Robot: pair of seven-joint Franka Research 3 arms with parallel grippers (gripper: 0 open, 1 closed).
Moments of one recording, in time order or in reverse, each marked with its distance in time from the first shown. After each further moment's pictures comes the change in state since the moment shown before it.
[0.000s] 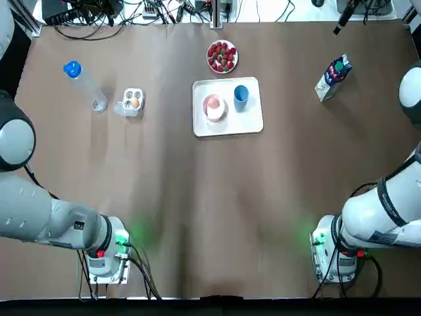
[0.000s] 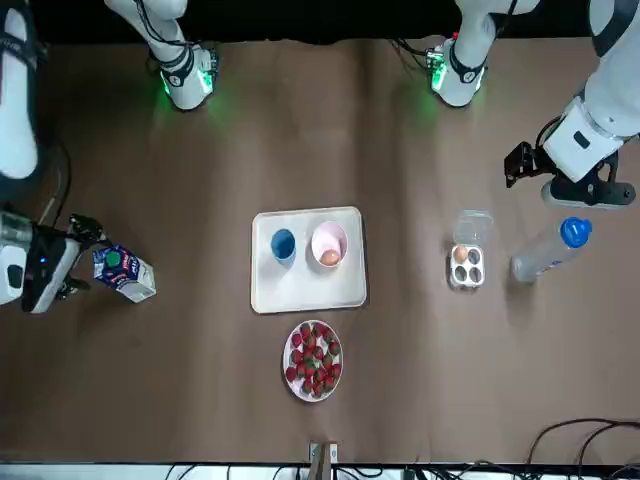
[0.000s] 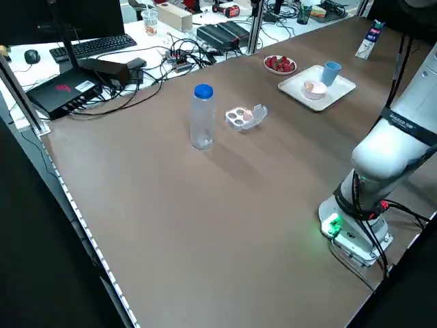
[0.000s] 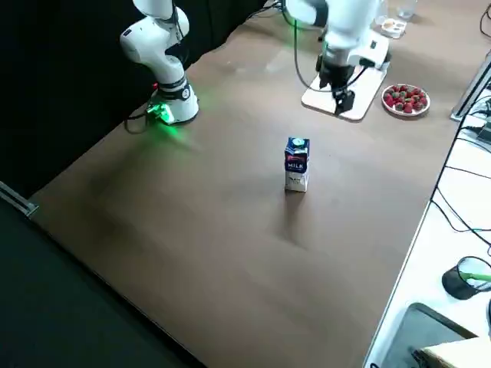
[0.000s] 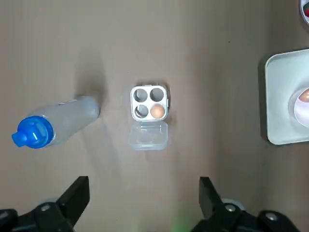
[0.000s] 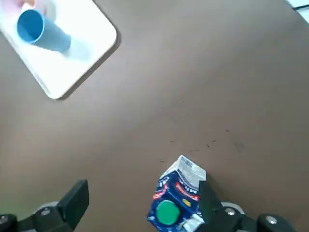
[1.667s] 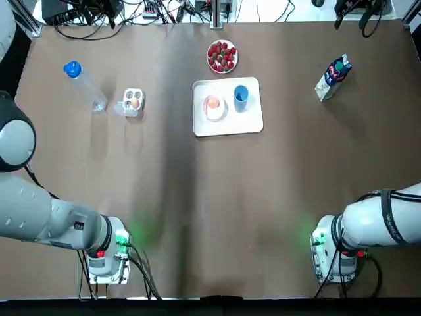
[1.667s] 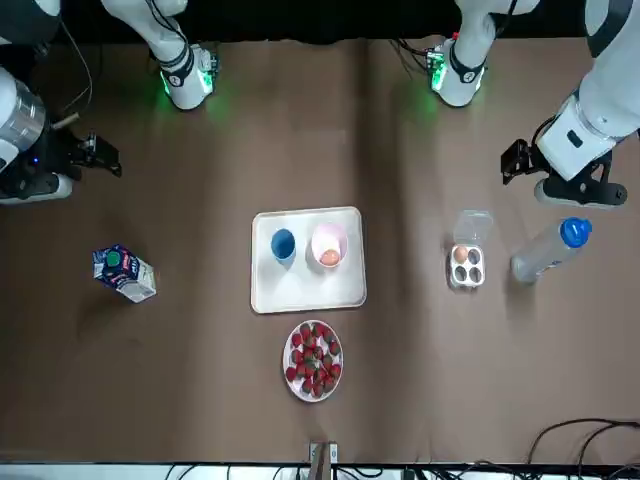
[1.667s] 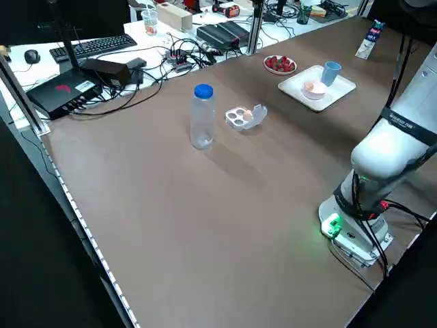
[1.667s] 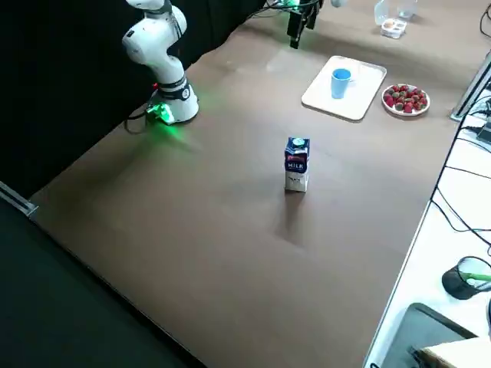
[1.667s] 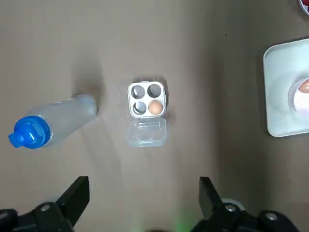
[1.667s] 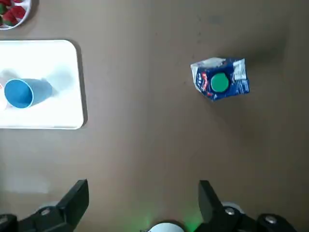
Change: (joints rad) left arm -0.009 0.000 -0.002 -0.002 0.000 -0.014 0.024; right arm 0.141 -0.361 -0.011 -0.201 -0.130 -0.184 1.010
